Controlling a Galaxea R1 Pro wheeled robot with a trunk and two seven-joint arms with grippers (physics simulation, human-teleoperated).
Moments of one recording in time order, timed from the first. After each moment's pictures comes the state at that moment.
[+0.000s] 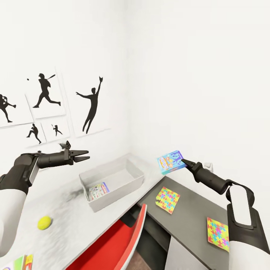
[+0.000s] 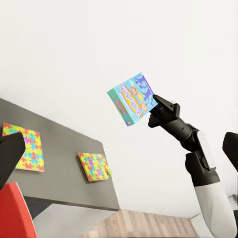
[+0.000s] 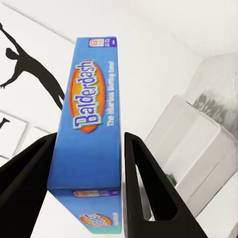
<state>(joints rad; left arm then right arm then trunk) -0.97 0.34 0.16 -0.81 0.02 0.99 -1.57 -0.55 -0.01 -0.45 -1.43 -0.91 1.03 0.16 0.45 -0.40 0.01</state>
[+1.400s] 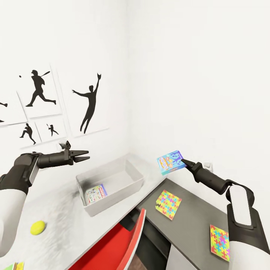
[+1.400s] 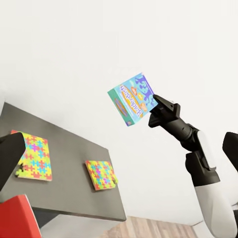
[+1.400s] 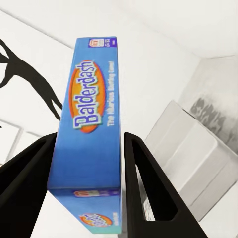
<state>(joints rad) -0.97 0.34 0.16 -0.81 0.02 0.99 -1.57 -0.55 -0.01 -0.45 -1.43 -0.91 1.03 0.16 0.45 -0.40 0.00</state>
